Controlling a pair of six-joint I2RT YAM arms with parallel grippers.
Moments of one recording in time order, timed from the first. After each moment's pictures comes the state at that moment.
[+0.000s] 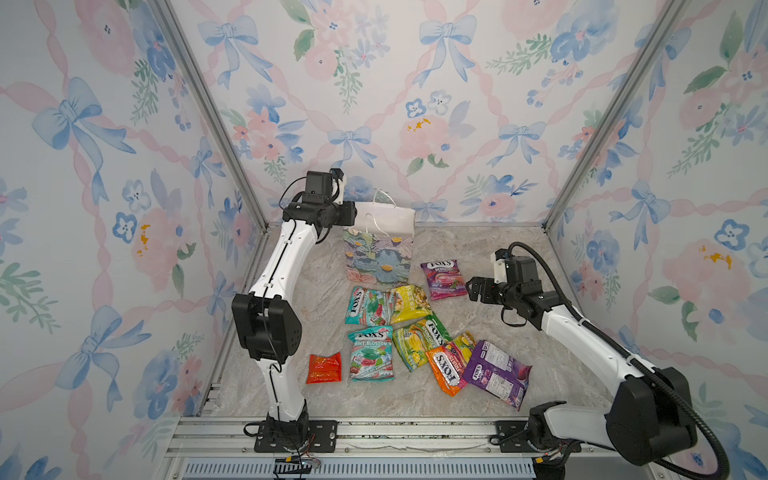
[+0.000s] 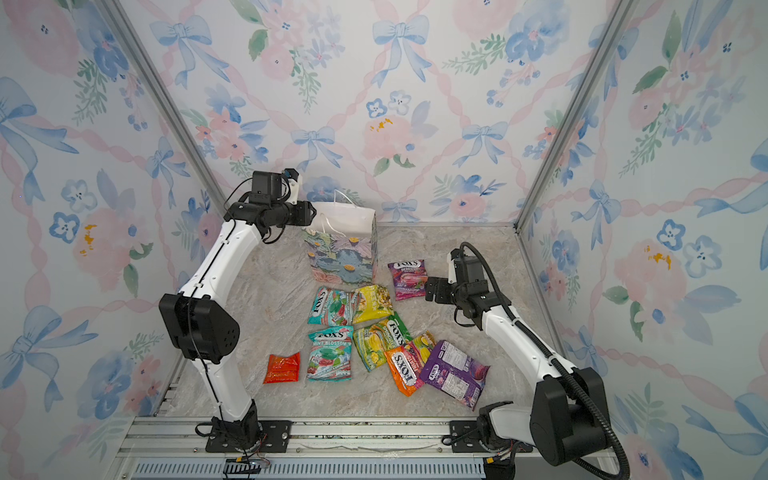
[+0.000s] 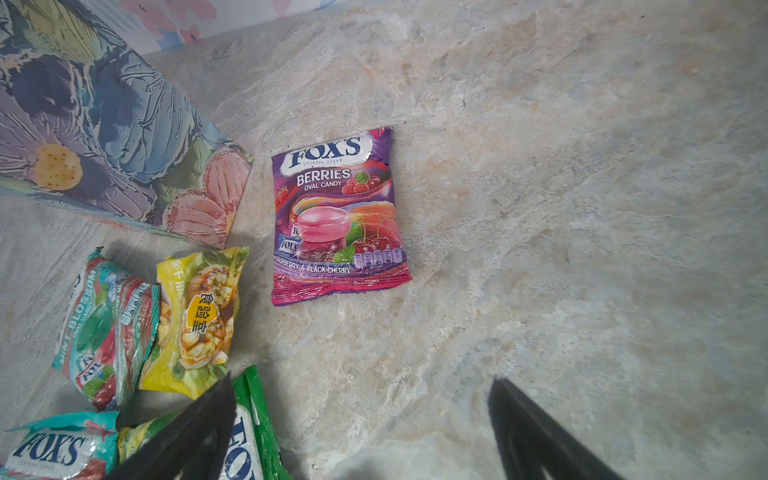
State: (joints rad) left arm -0.16 1.92 1.99 -0.73 0.14 -0.07; right arm 0.27 1.30 0.89 -0.35 -0.07 0.30
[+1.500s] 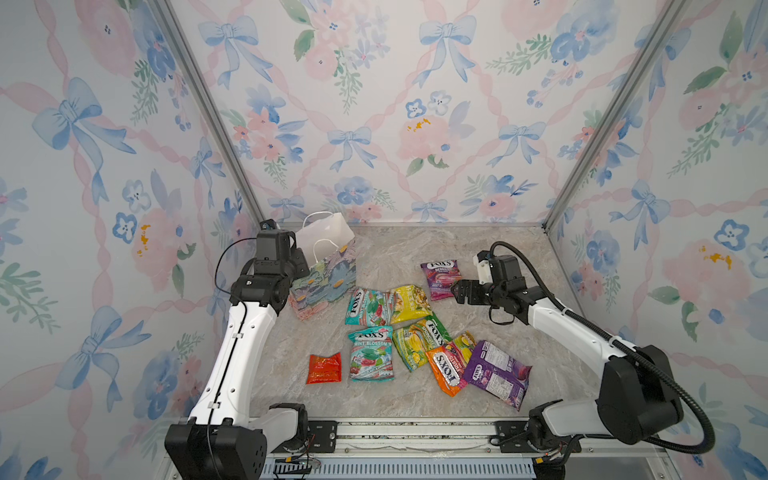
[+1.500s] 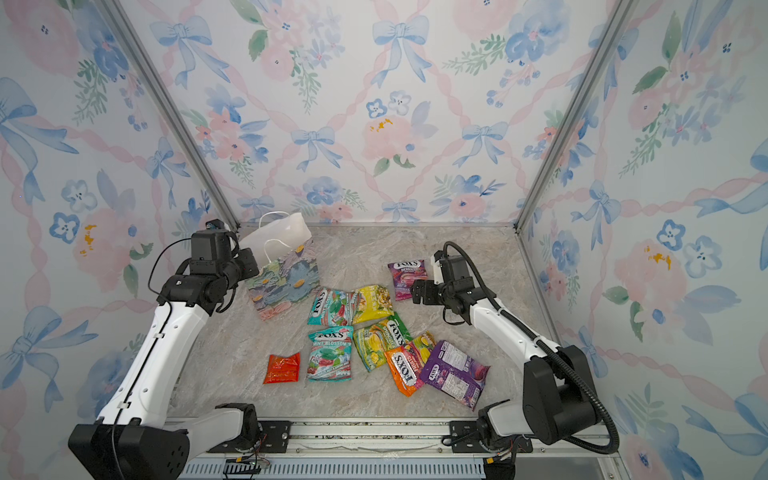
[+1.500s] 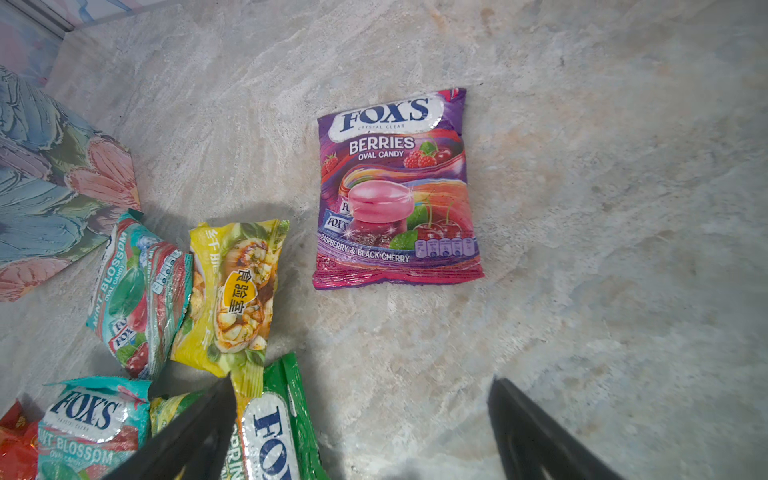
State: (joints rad) left arm -0.03 1.14 1.21 -0.71 -0.20 -0.32; right arm 0.34 1.41 0.94 -0.33 -0.13 0.31
